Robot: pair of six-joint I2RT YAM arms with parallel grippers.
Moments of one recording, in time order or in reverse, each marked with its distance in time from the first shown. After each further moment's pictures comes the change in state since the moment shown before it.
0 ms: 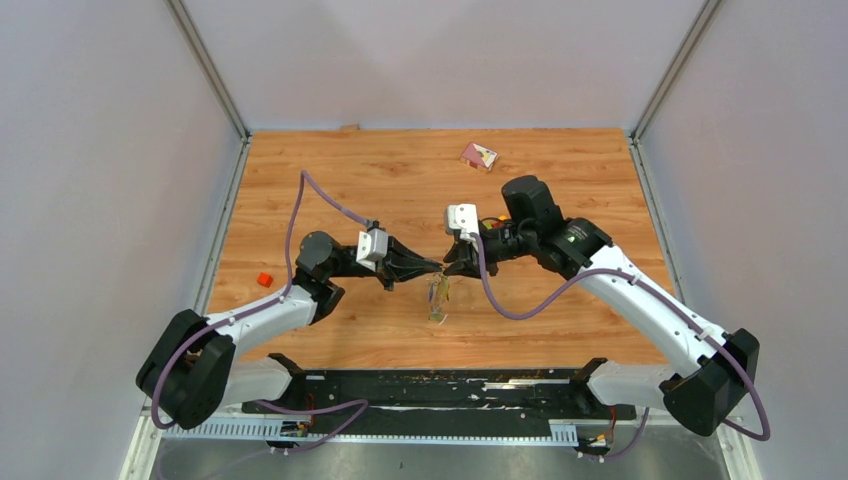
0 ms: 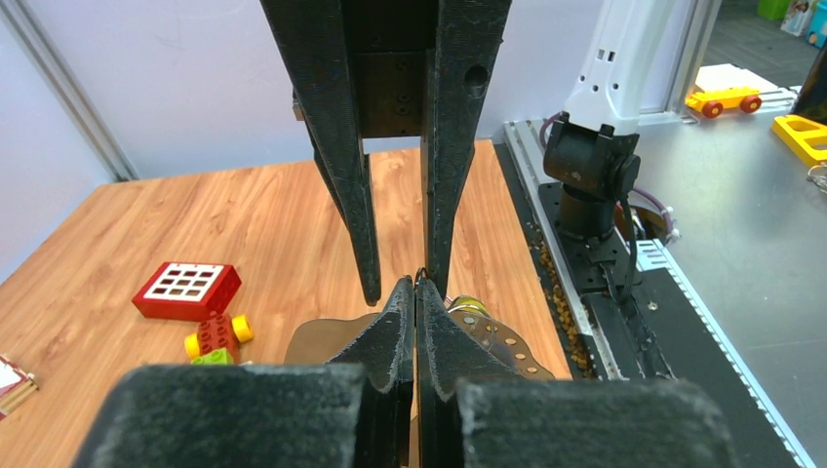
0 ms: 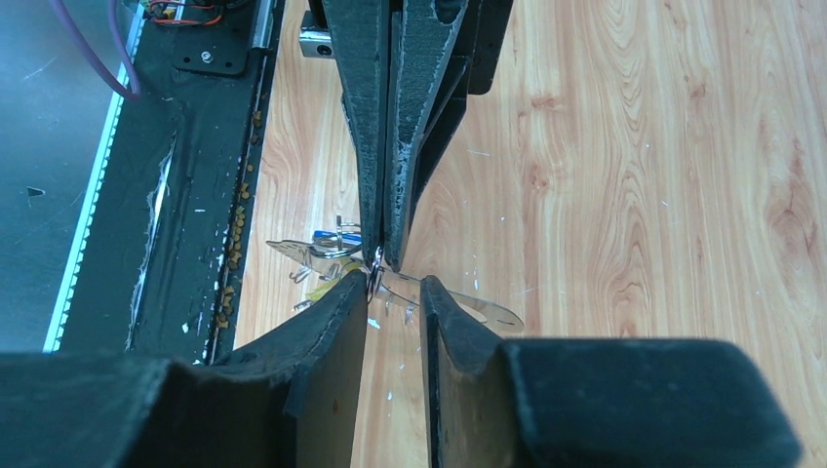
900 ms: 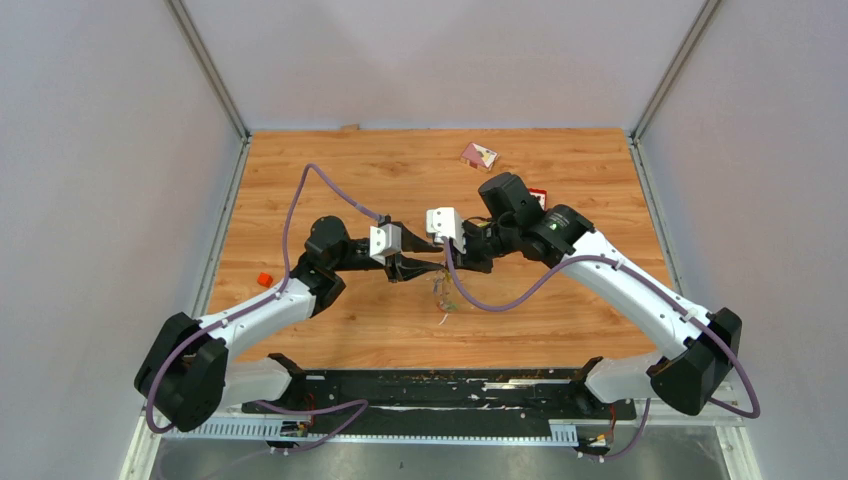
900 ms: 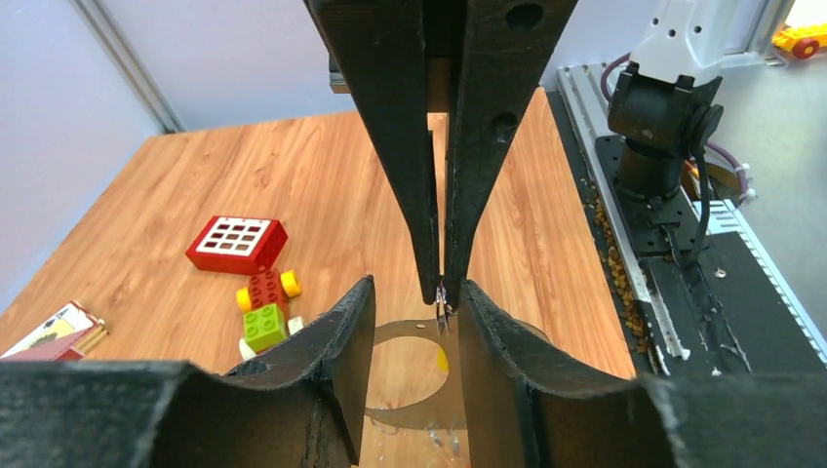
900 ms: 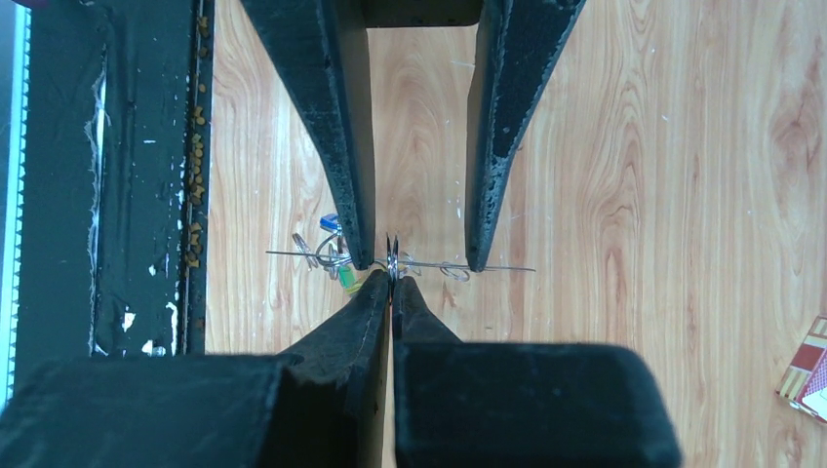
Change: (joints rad) left arm -0.002 -0.014 0.091 -0.312 -0.068 0.228; right arm 0.065 0.097 0.126 -0.183 0.207 -0.074
